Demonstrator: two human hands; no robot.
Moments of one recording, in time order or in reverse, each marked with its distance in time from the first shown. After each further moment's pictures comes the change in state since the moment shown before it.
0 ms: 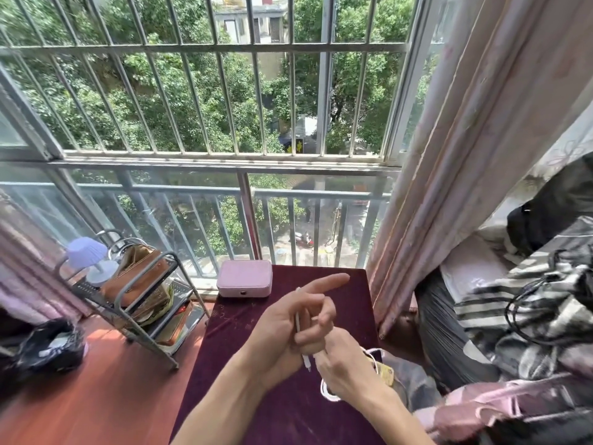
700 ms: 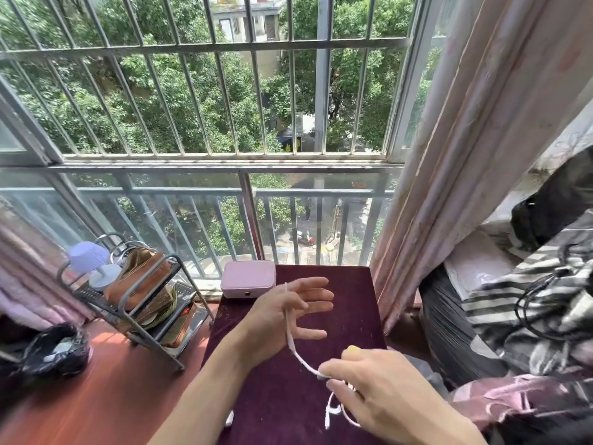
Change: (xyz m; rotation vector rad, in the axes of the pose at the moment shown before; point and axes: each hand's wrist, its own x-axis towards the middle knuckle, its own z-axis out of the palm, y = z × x) left_hand 0.016 0.018 -0.059 0.283 0.091 -0.066; right_hand -0.044 -0.039 -0.052 -0.566 -0.133 -0.370
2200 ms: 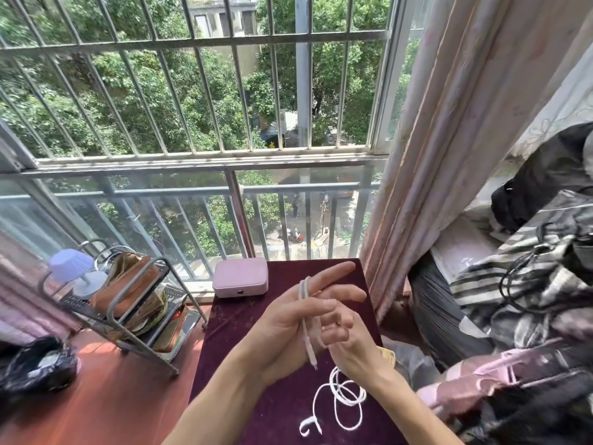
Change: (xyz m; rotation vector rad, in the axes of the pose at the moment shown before) left_hand -0.033 0.006 0.050 -0.235 -0.359 0.106; right_hand 0.048 0.006 0.048 0.744 0.286 0.257
